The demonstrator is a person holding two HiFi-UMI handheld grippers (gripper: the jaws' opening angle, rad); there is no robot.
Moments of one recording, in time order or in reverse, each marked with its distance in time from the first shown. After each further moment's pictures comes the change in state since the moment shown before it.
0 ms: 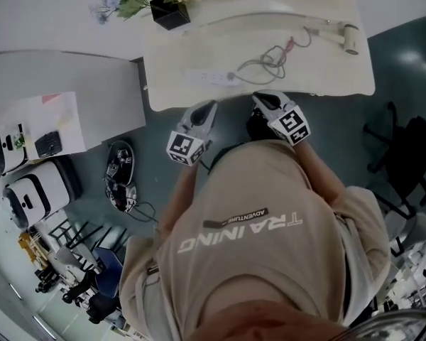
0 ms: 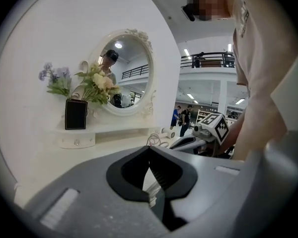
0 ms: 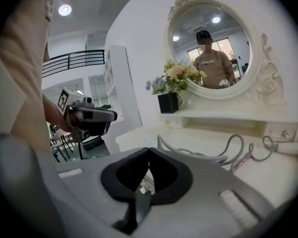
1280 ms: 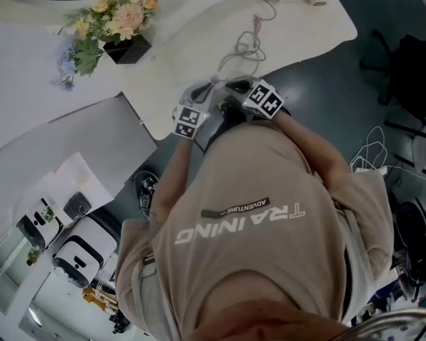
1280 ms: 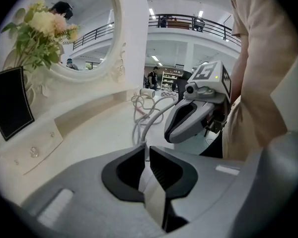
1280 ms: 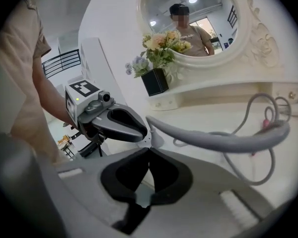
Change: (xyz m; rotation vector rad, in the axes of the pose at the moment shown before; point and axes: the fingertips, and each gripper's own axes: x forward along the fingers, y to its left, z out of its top) left arm 0.108 0.049 -0.084 0.332 0.425 -0.382; right arm 0.088 -0.021 -0.029 0.239 0.107 -0.076
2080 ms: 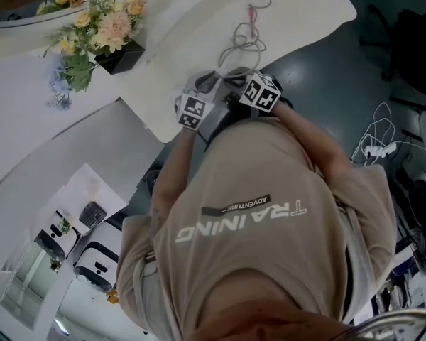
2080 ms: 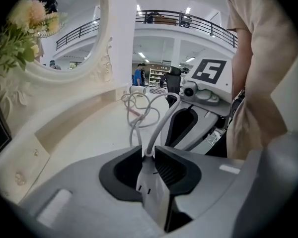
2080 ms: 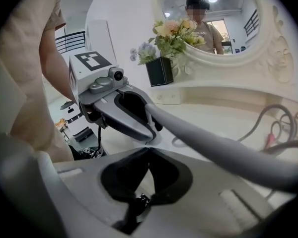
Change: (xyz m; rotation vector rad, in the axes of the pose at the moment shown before) left arm 0.033 0.007 0.011 0.119 0.036 -0.122; right arm 0.022 -0.010 -0.009 -0.148 0.122 -0.042
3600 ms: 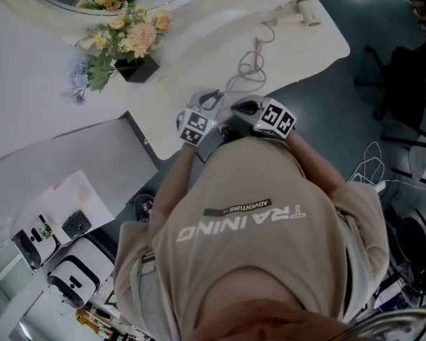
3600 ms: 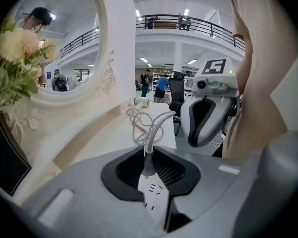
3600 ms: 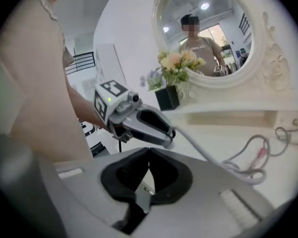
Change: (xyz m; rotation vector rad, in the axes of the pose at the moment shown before) left arm -0.025 0.008 0.059 0.005 -0.063 0.075; right arm -0.076 0.019 0.050 0.029 -0.179 0.126
